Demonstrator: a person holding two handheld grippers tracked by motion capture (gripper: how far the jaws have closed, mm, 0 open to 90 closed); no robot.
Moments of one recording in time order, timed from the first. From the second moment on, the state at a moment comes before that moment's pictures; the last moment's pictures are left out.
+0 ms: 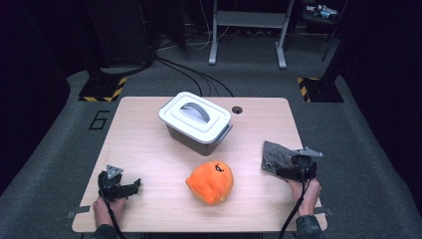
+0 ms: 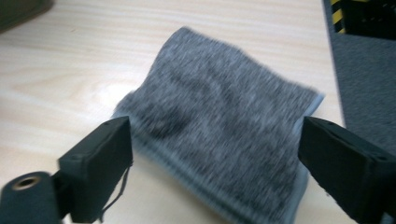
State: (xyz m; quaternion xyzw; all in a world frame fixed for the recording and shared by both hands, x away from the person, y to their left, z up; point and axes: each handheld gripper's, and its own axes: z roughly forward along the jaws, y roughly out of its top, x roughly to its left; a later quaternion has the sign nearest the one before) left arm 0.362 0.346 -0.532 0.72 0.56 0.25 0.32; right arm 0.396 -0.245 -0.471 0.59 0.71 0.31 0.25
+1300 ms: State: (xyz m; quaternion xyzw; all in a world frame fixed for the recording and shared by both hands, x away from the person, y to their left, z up) left arm 0.358 0.343 -0.529 0.71 0.59 0.25 0.30; right arm 0.355 -0.206 -0.530 0.55 0.74 0.31 0.24
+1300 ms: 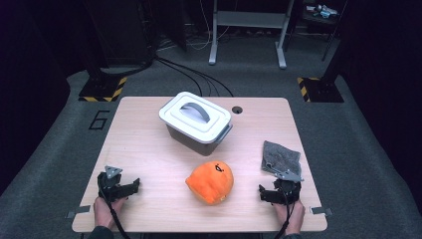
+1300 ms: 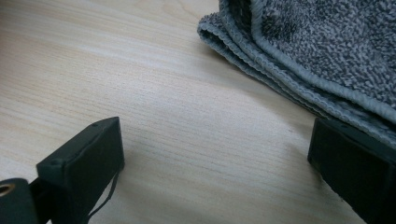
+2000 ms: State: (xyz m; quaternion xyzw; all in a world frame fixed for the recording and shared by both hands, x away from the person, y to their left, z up) left arm 0.343 0.288 -0.470 0.72 0.55 0.20 0.38; right arm 0.356 -0.207 -0.530 0.55 0.74 0.31 0.24
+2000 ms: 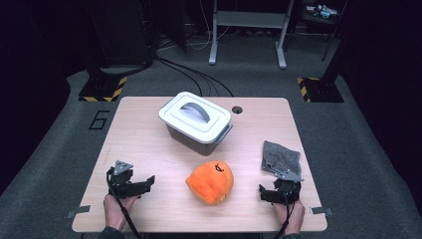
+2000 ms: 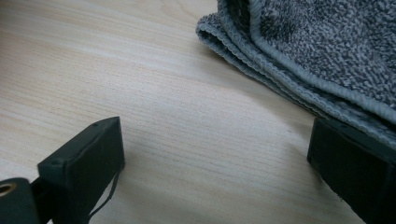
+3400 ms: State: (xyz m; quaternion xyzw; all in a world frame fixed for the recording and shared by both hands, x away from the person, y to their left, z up) left arm 0.349 0.120 -0.463 0.81 0.45 0.14 0.34; right arm 0.356 -0.207 -0.530 0.55 0.74 0.31 0.24
